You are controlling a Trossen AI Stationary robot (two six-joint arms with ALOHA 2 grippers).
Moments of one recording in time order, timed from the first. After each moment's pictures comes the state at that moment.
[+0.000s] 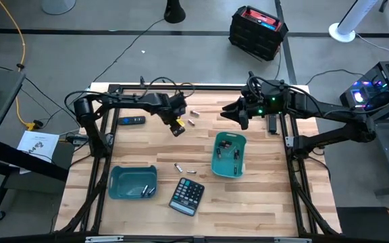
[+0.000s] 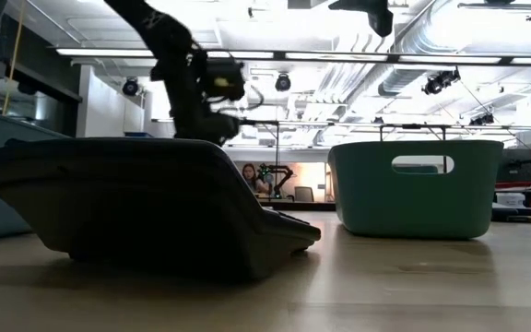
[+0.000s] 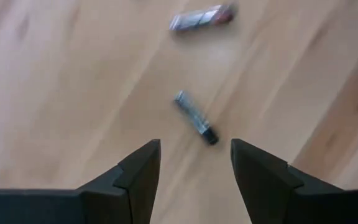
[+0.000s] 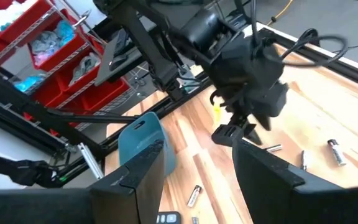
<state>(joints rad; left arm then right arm) 0.40 1.78 1.15 -0.65 0.06 -0.18 -0.20 1.13 1.16 -0.38 -0.14 0.52</state>
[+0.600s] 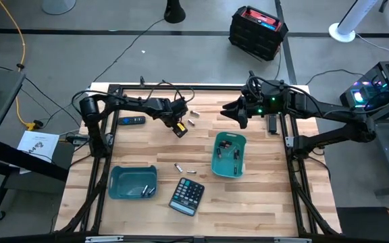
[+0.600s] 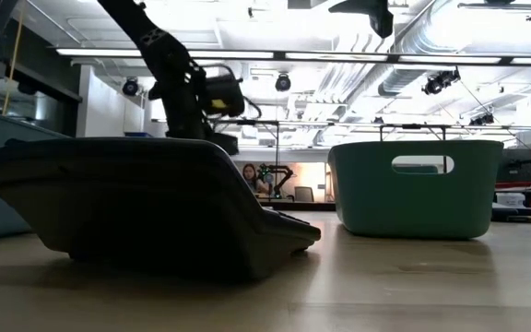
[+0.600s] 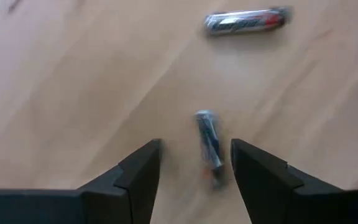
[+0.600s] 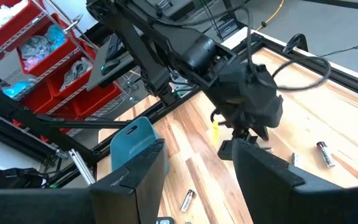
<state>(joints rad) 0.39 1.85 1.07 -0.49 0.00 -0.31 -0.20 1.13 1.16 -0.38 -0.11 0.52</state>
